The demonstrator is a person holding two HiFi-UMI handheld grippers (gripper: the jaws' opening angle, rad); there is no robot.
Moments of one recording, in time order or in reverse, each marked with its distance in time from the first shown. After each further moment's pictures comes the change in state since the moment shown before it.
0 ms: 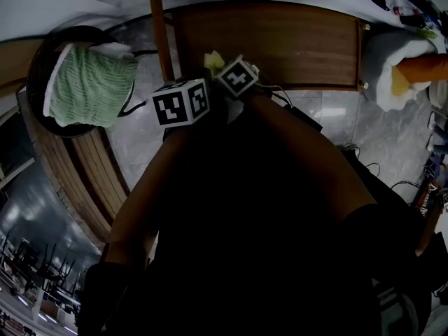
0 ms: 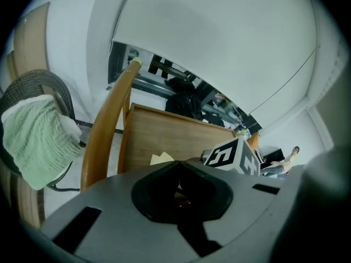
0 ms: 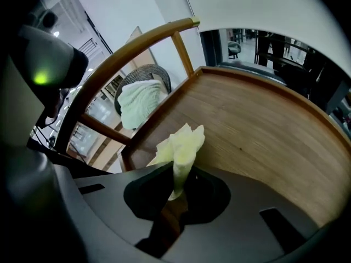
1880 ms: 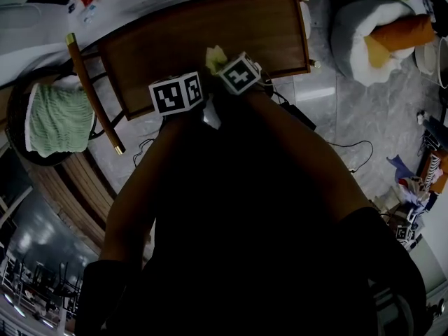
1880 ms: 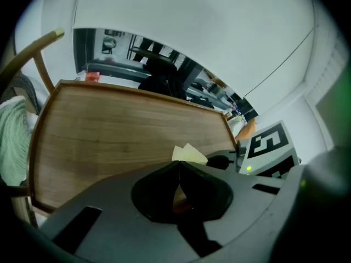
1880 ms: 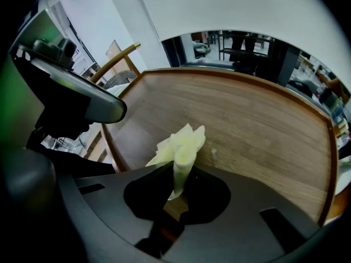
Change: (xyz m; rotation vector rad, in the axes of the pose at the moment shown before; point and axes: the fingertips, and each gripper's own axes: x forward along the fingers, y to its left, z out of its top) left arm 0.142 -0.145 -0.034 0.081 0.089 -0.022; right arm -0.109 -0.155 -0.138 0.134 -0.015 -0.128
